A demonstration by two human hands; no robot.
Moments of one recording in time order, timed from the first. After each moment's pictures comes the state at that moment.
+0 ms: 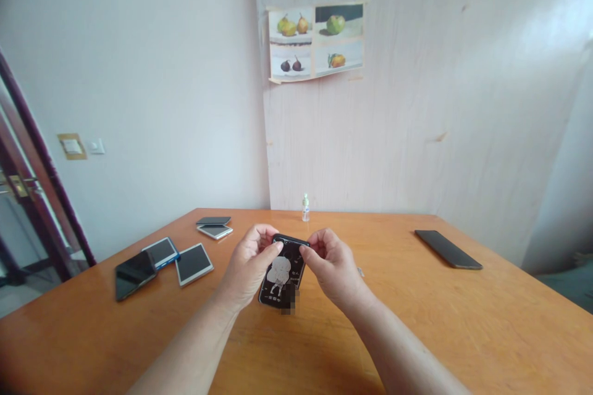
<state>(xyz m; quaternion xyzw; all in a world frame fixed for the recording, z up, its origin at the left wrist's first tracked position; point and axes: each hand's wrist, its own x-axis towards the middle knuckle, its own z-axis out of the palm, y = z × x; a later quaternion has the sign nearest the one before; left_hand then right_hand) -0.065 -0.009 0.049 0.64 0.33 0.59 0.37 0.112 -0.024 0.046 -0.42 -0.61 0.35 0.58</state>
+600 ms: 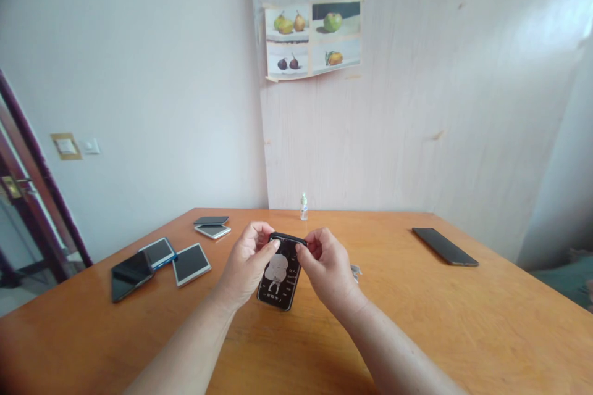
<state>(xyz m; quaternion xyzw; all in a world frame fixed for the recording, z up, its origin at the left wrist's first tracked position) -0.065 -0.005 0.048 0.66 0.34 0.58 0.33 0.105 -0.026 0.043 -0.46 -0.62 0.25 0.59</state>
